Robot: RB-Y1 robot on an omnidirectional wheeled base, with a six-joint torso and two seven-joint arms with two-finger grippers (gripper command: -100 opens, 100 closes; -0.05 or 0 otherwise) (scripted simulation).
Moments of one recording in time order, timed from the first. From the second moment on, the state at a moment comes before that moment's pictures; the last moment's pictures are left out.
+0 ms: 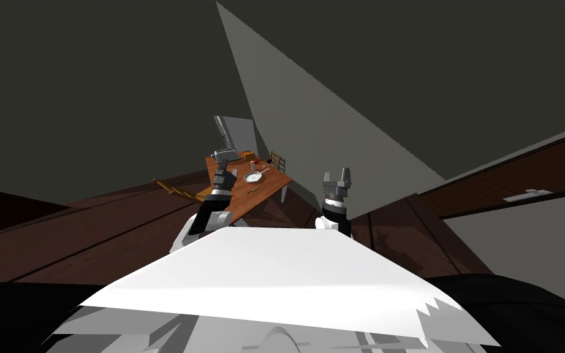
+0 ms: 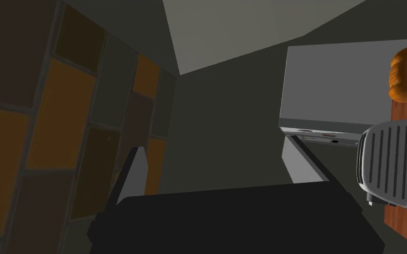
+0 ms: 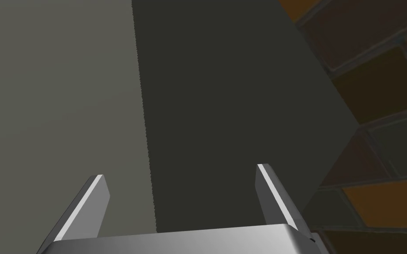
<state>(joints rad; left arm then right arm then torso) 0.43 0.15 0.05 -2.27 0.02 -0.21 0.05 0.49 -0.04 0.06 -2.28 -0.12 -0.51 0.00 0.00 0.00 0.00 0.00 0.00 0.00</state>
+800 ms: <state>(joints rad) 0.38 0.28 0.10 -2.10 0.10 0.01 0.05 0.49 -0.04 0.06 -2.28 -0.12 -0.51 0.00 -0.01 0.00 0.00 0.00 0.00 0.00</state>
